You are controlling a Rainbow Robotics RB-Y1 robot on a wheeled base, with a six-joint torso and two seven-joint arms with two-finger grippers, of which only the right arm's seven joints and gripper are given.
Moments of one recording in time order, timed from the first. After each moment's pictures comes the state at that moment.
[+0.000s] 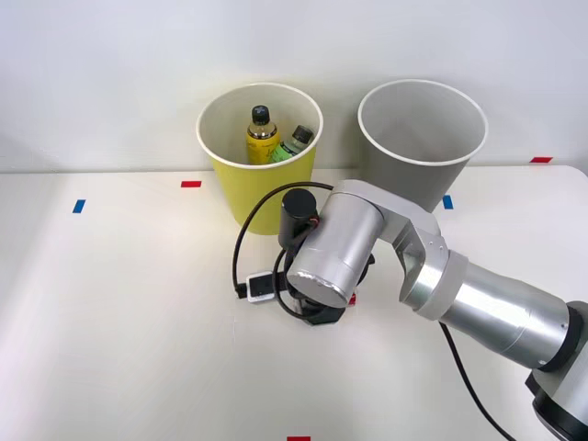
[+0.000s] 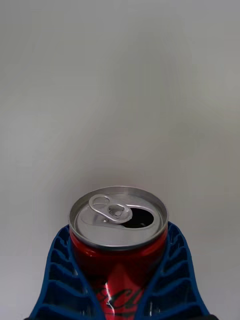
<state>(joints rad) -0.82 -0.36 0.89 -1.62 -0.59 1.51 2.19</state>
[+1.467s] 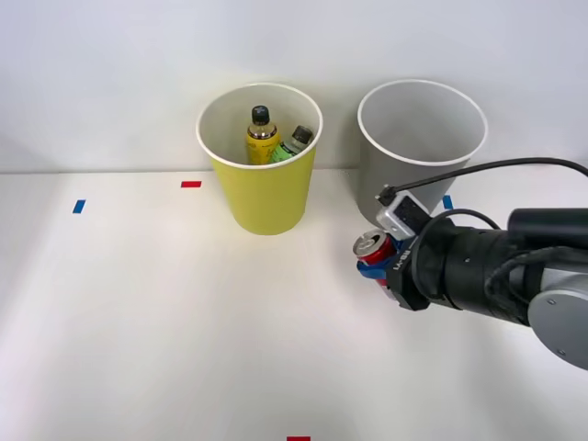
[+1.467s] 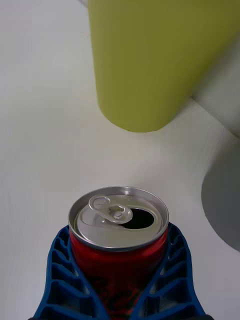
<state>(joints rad) -0.10 -0.51 0.17 -2.32 -0.73 1.24 1.96</state>
